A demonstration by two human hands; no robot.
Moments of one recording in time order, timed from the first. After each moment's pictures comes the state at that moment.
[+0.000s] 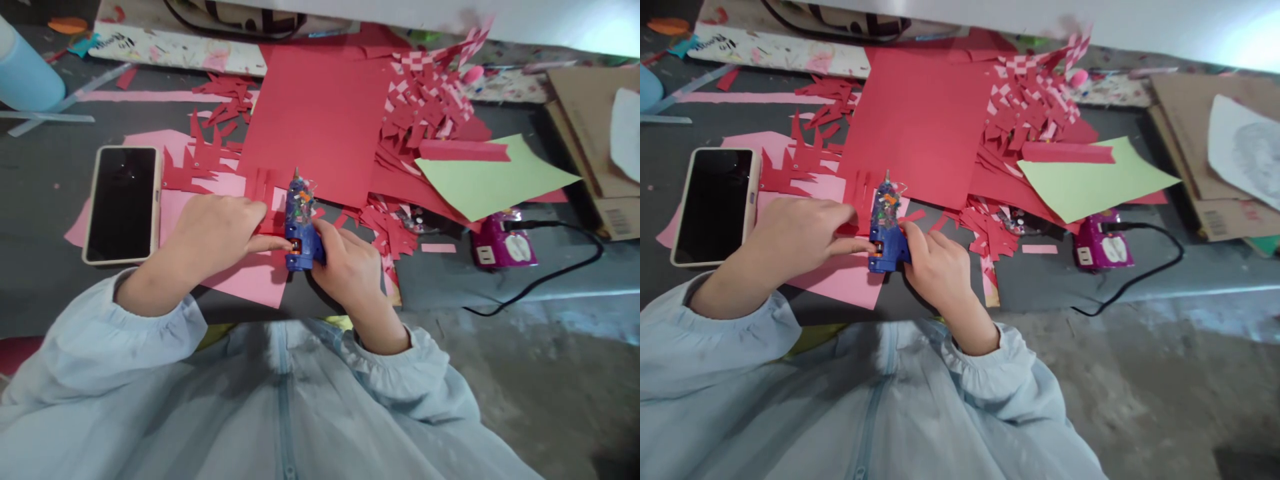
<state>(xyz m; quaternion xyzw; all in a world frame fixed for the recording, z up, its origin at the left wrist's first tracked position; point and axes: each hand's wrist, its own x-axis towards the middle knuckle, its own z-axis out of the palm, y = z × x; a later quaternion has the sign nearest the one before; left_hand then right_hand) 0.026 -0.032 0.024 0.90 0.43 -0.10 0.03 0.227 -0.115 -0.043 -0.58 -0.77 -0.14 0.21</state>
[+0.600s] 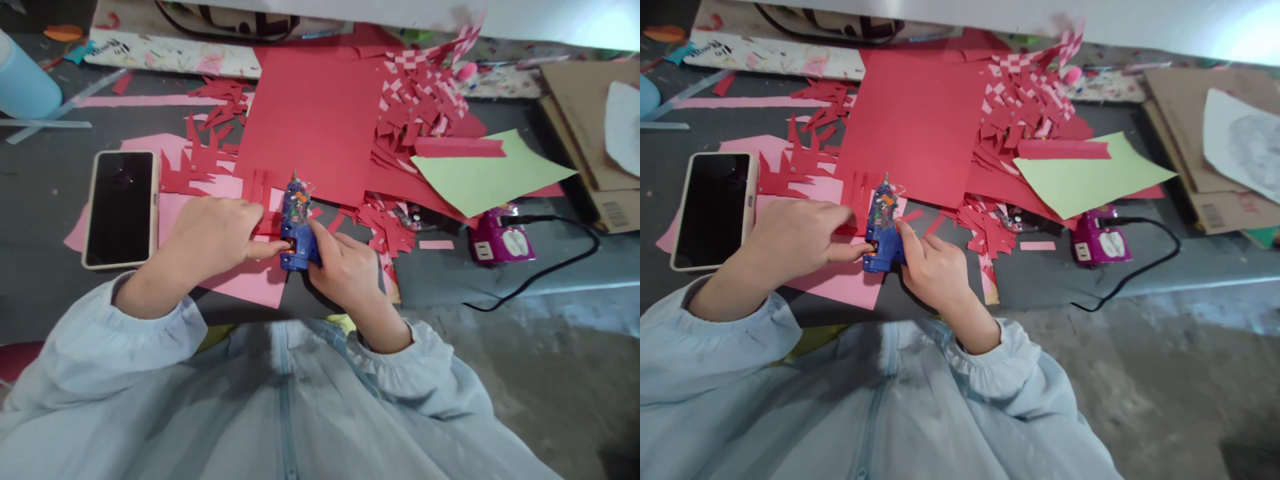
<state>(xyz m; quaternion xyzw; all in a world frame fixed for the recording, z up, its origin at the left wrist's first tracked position) 0.027 -0.032 0.028 0.89 0.43 -0.11 0.03 0.228 -0.117 -0.046 -0.54 -0.79 -0.17 0.24</state>
